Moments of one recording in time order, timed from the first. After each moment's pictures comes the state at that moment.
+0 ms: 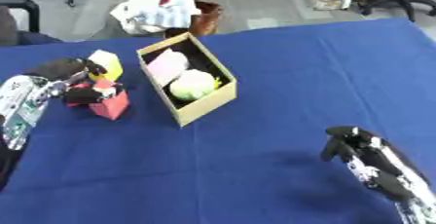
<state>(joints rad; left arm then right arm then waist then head) -0.60 0.56 -0.11 -1.22 -1.03 -0.03 -0.47 -0.16 -0.14 -0.01 -1.56 -0.07 -0.31 0.58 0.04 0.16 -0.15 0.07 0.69</state>
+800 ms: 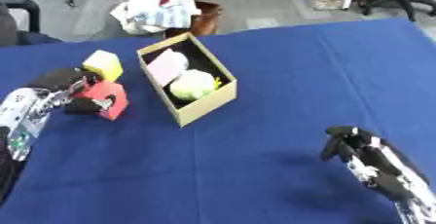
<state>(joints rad) -0.57 0.54 -0.09 -1.21 -1.01 0.01 -0.42 -0.16 -0.14 -0.01 -1.56 -0.07 -0.31 0.58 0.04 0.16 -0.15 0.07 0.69</state>
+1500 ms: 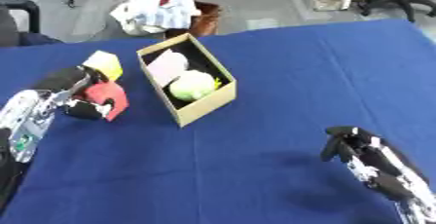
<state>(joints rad) -0.57 0.54 -0.09 -1.25 -0.91 0.01 -0.36 -0.16 -0.14 -0.01 -1.56 -0.07 -0.31 0.58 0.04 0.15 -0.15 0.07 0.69</state>
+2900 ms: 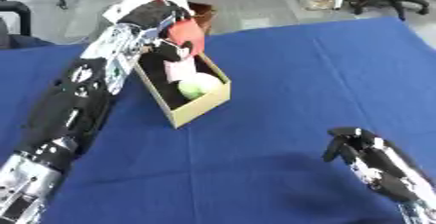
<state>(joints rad) -1.02 0.28 -0.17 -0.93 -1.12 -0.05 -0.24 -0.18 -0.13 0.01 -1.56 -0.07 -0.31 0.60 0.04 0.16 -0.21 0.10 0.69</state>
